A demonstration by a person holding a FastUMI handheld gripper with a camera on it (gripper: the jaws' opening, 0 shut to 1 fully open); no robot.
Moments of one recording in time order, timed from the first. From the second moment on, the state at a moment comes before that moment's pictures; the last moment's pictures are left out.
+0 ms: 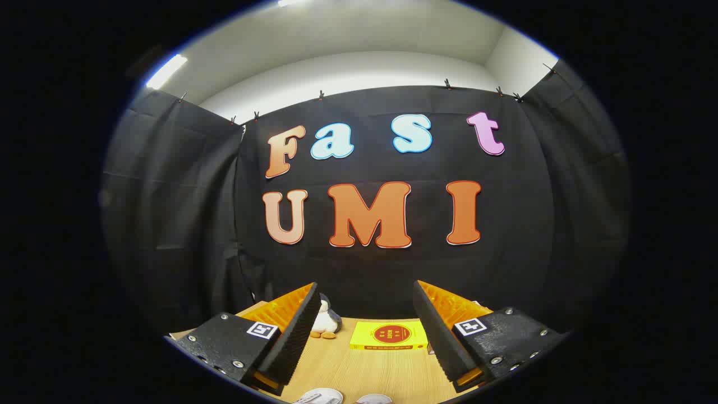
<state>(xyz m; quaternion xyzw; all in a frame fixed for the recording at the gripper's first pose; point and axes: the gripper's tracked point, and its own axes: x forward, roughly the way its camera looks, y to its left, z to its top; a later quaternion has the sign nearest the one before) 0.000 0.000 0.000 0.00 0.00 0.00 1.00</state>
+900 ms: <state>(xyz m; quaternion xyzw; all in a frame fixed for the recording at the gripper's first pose) 0.000 0.035 -0.037 0.01 0.06 0.05 1.00</state>
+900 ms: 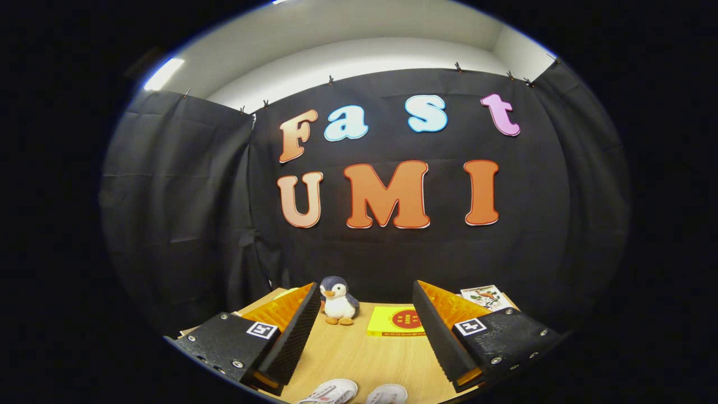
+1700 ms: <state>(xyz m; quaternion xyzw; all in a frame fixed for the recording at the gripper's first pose) -0.022 0.156 -0.178 0.12 0.29 0.20 0.93</state>
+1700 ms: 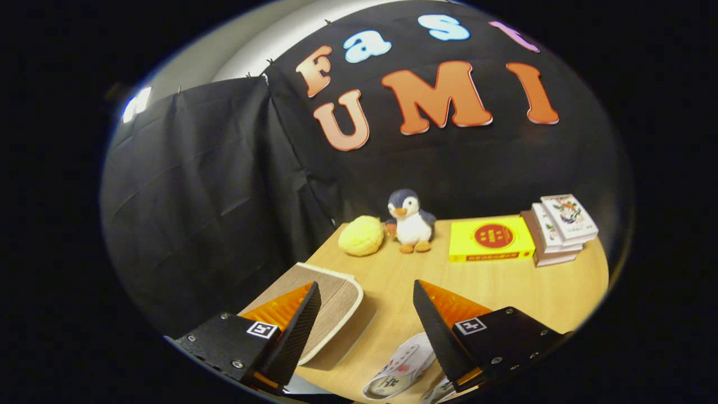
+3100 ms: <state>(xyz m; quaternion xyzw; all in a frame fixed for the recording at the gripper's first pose) -0.064 0.289 -0.291 0.41 0.48 0.31 0.71</state>
